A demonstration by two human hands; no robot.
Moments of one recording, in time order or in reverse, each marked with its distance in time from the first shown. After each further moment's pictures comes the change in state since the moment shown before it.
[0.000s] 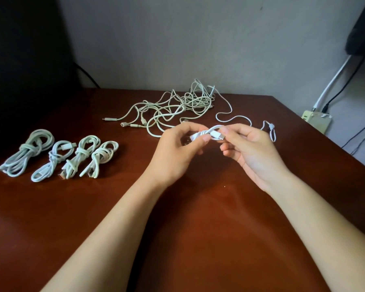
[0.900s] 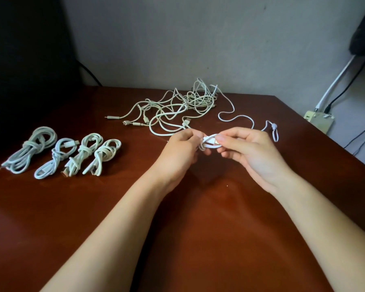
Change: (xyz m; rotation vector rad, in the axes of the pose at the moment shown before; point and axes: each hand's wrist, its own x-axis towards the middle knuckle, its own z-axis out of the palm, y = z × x) left_hand 0.001 0.004 0.009 -0.251 -0.006 -0.343; right_hand -0.001 0.002 -0.002 -0.108 -0.099 -0.024
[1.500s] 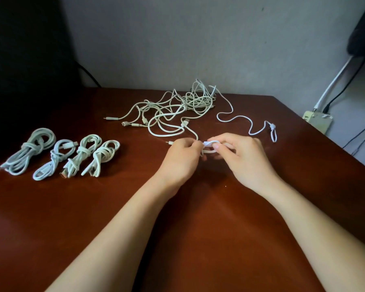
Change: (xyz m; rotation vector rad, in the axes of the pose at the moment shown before) left_hand 0.001 -0.007 0.006 0.275 0.092 -0.037; right_hand 0.004 0.017 0.000 -0.672 0.045 -0.370
